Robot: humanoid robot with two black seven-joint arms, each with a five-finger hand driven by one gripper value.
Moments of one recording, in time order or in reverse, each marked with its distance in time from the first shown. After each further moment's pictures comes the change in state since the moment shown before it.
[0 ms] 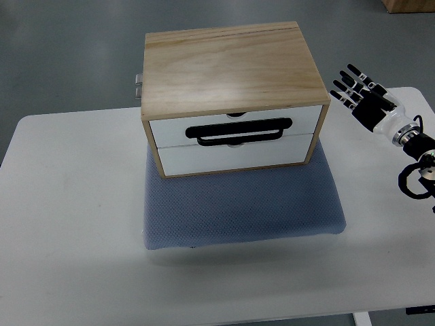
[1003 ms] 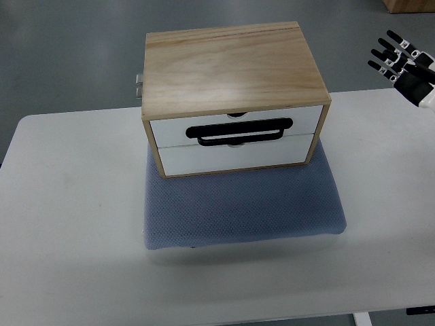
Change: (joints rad) left arm -0.016 0.000 0.002 0.013 0.000 0.006 0.000; right arm 0.053 -0.209 -0.007 0.000 -0.067 0.128 0.005
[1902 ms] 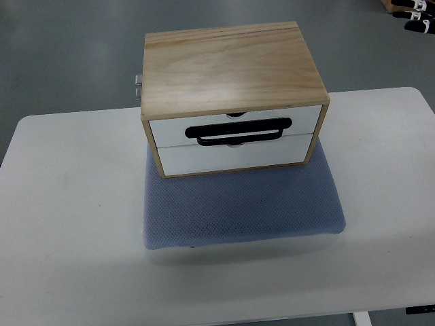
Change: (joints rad) left arm 0.000 0.000 -0.001 0.001 0.000 0.000 0.000; right arm 0.103 -0.378 0.003 0.544 -0.345 0.001 -0.006
